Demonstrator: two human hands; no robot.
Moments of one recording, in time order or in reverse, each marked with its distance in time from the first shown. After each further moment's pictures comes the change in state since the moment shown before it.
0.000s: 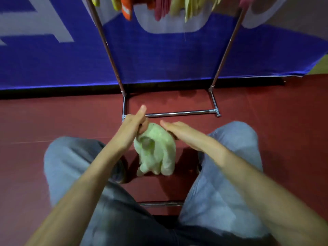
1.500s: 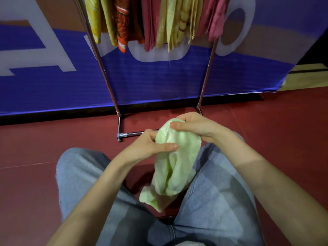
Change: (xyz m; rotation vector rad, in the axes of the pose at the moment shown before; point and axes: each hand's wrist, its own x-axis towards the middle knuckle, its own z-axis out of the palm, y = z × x) left_hand -0.043 0.031 0.035 -0.176 -0.391 0.078; right_hand -0.077 -0.035 -0.043 0.005 -0.031 -0.229
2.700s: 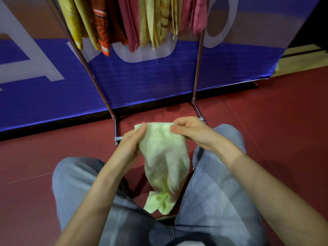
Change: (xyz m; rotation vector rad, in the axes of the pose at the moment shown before) left_hand 0.000 0.006 0.006 -0.233 0.259 -0.078; right_hand -0.020 0.026 0.002 0.104 0.189 -0.126
